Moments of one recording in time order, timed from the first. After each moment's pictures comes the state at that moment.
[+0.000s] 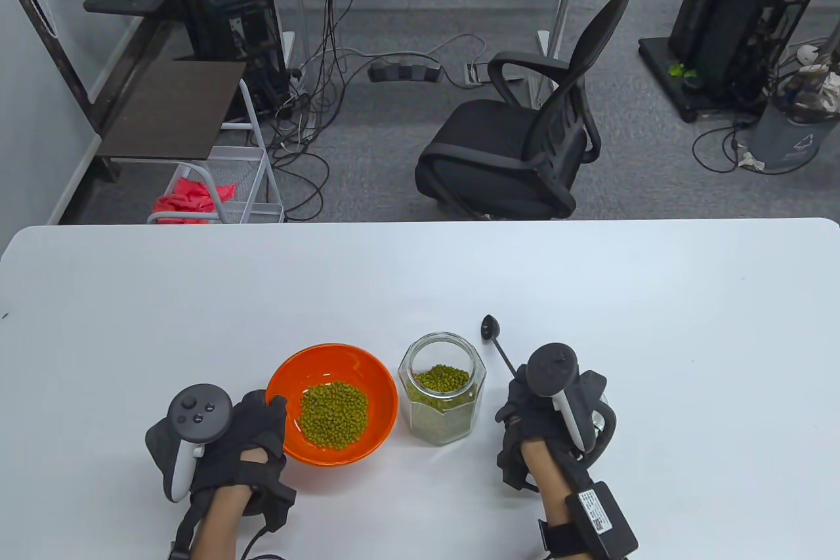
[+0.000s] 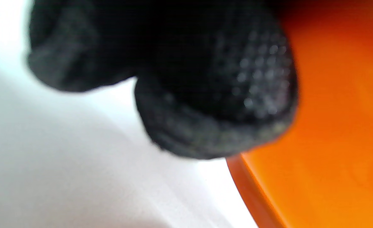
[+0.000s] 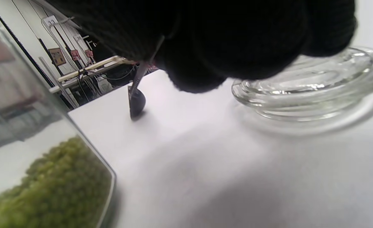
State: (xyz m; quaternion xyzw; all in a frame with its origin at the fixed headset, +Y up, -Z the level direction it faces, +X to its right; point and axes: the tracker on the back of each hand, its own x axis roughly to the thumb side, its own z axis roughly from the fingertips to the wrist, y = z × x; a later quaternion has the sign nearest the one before) left_hand -0.280 -0.717 -0.300 -0.03 0.11 0.38 0.92; right_hand 0.151 -0.713 -0.343 -0.19 0.01 0.96 0.22
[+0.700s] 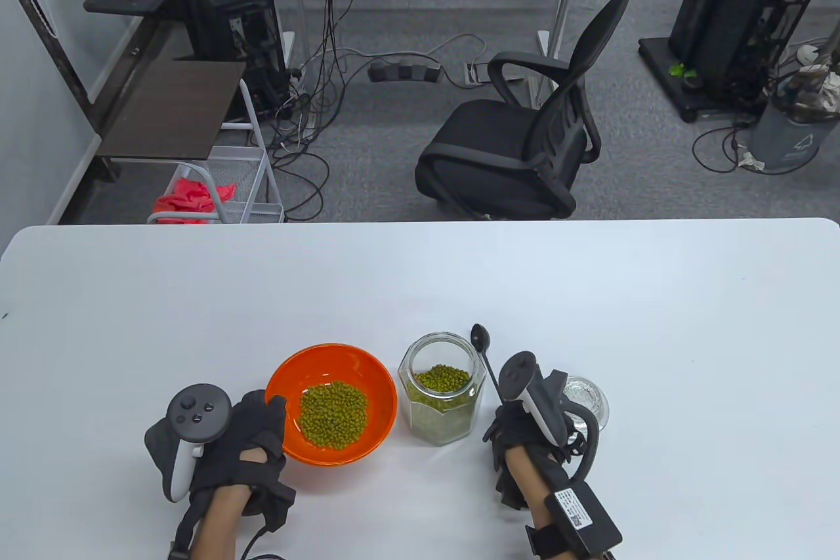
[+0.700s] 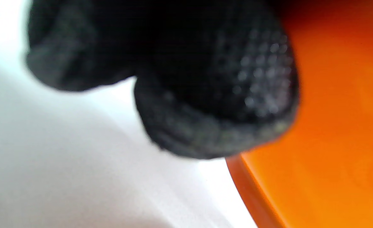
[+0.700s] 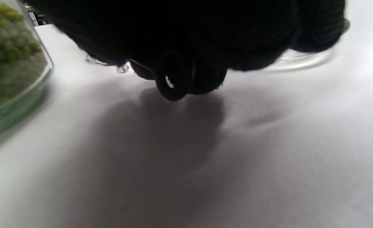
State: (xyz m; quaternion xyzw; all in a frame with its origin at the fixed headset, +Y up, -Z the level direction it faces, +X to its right) left_hand -0.280 -0.717 -0.300 -0.03 0.11 0.38 0.92; right_hand 0.134 -0.747 -0.348 -0.20 0.11 0.97 0.10
